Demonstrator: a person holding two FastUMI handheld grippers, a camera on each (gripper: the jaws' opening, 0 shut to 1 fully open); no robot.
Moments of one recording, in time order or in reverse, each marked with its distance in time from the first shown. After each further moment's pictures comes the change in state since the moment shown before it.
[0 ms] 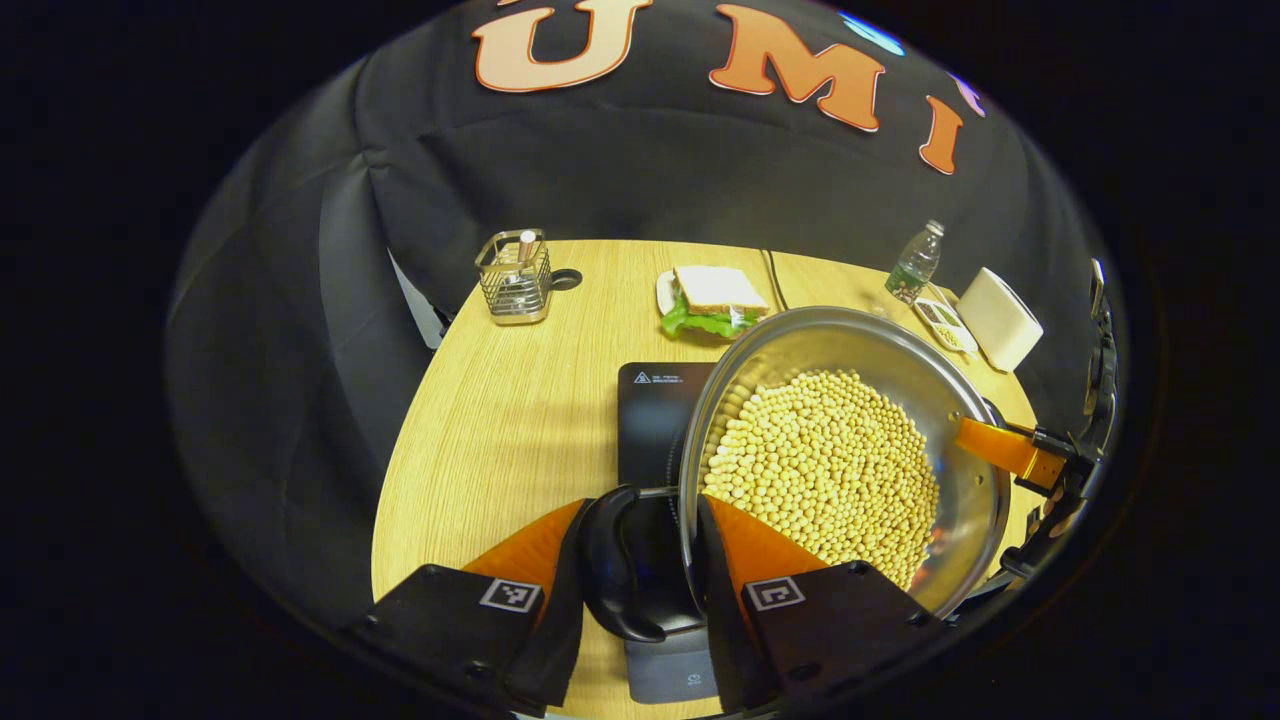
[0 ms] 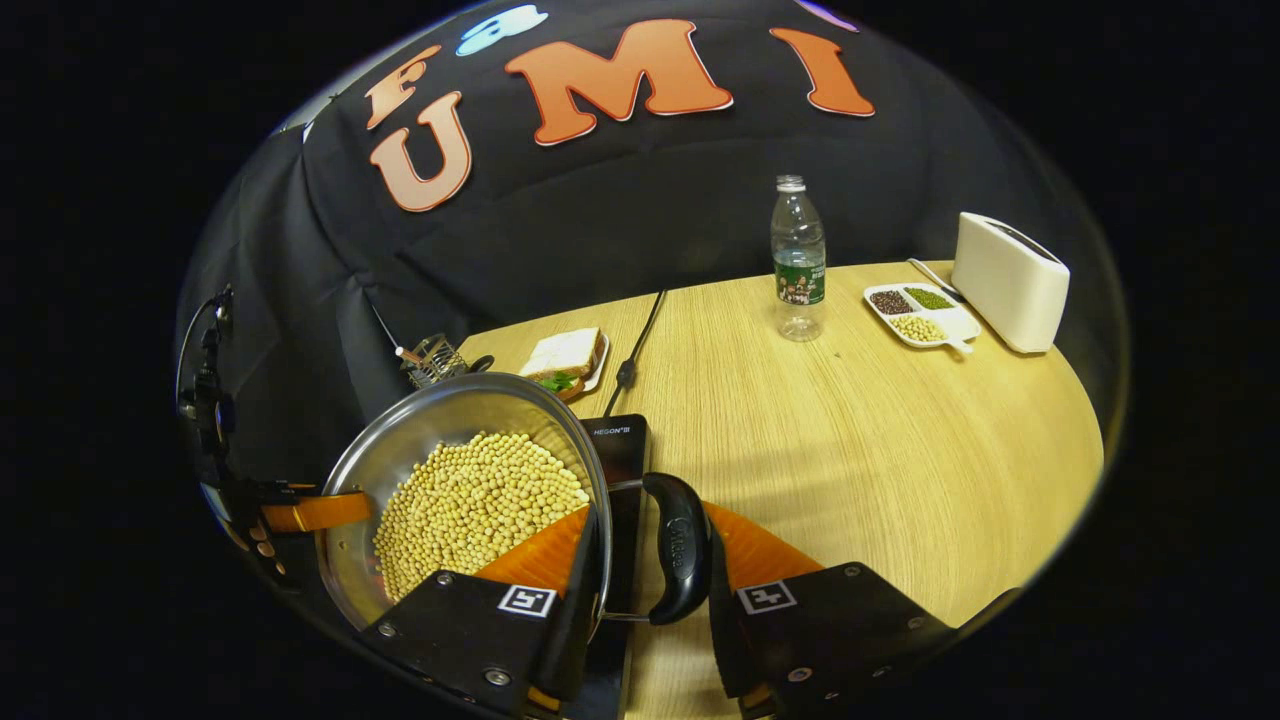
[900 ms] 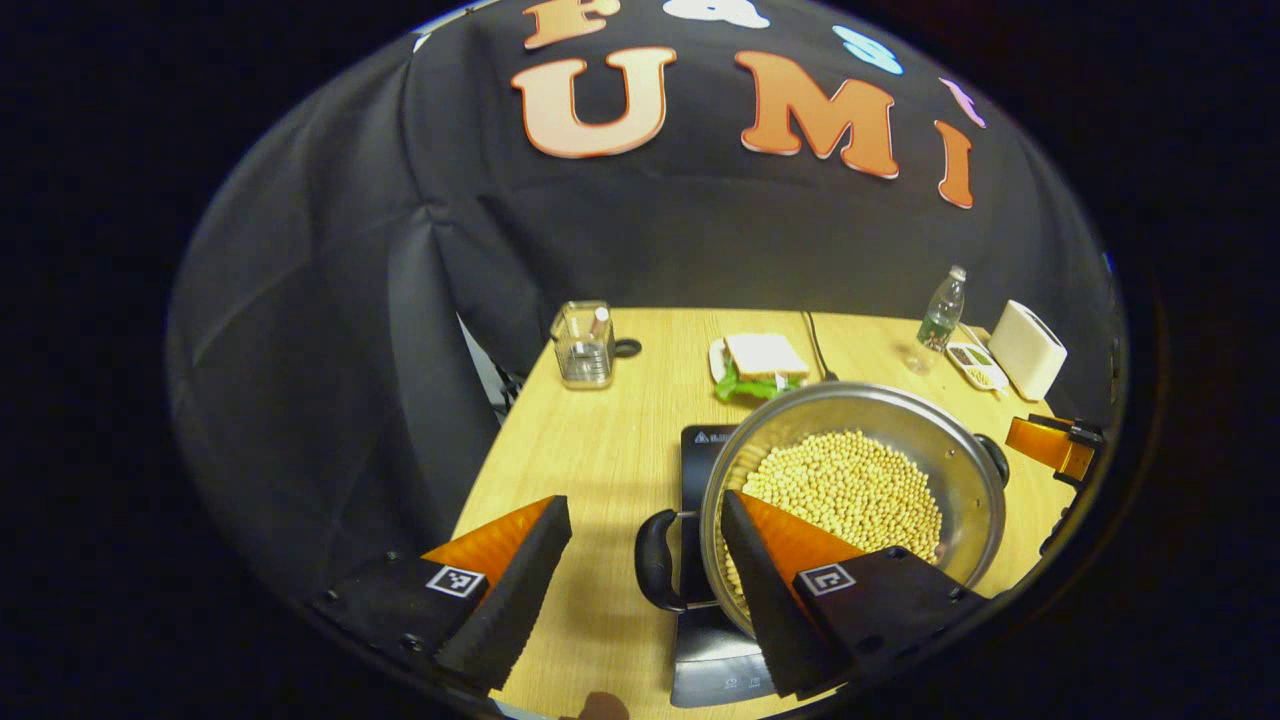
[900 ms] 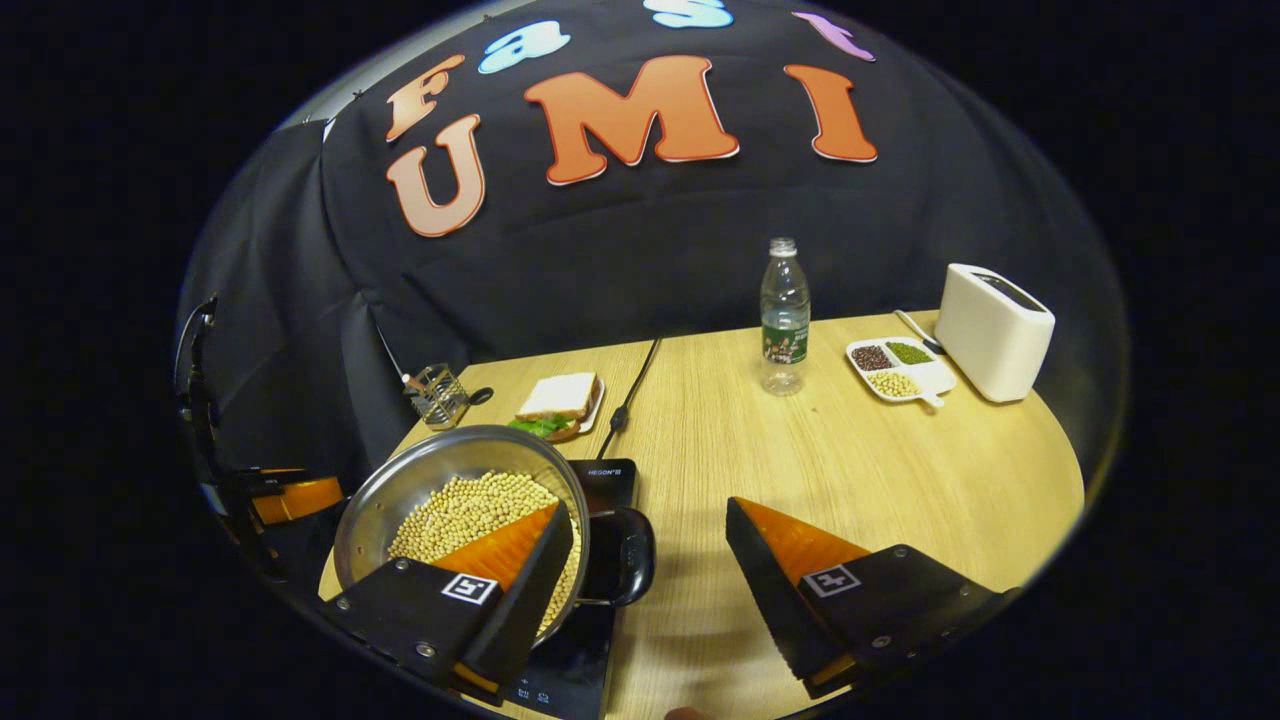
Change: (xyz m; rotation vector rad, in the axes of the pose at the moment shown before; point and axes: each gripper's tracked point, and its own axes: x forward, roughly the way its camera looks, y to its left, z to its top) left arm -0.089 0.017 0.053 0.015 -0.273 0.171; right arm -0.052 -0.021 0.050 -0.043 -0.161 -0.031
